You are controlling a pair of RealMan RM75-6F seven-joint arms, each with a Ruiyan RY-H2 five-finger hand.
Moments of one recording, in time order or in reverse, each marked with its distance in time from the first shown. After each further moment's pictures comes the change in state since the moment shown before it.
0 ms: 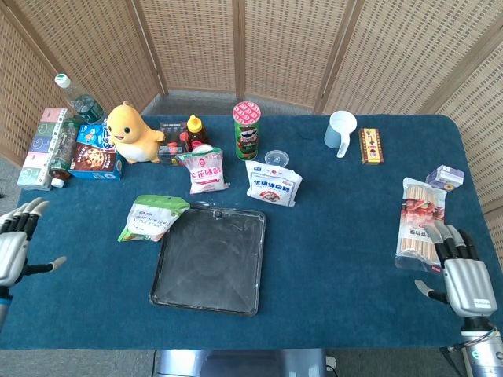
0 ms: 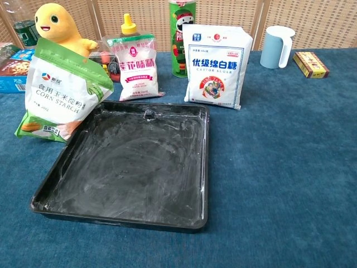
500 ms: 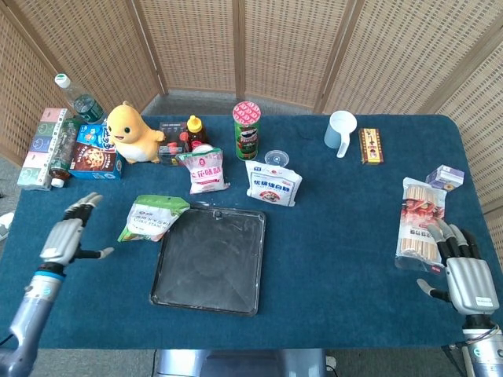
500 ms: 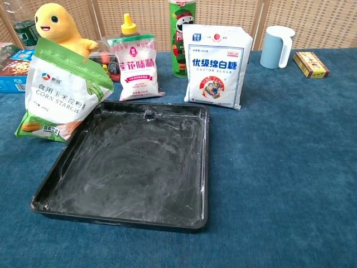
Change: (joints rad) left arm -0.145 -0.202 -0.036 0.101 -0.069 -0.202 -0.016; right arm 0.005 0.001 0.004 0.011 0.024 -0.023 0.012
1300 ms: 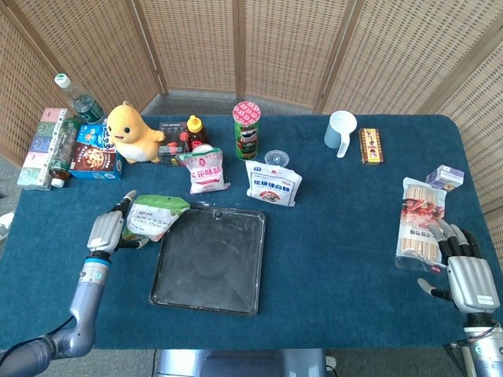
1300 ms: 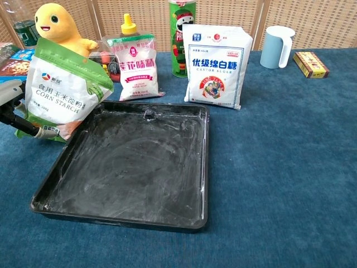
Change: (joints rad) left arm -0.109 -0.257 -0.090 0.069 -0.239 -0.029 0.306; right arm 0.008 0.007 0.001 0.008 0.014 -0.023 0.037
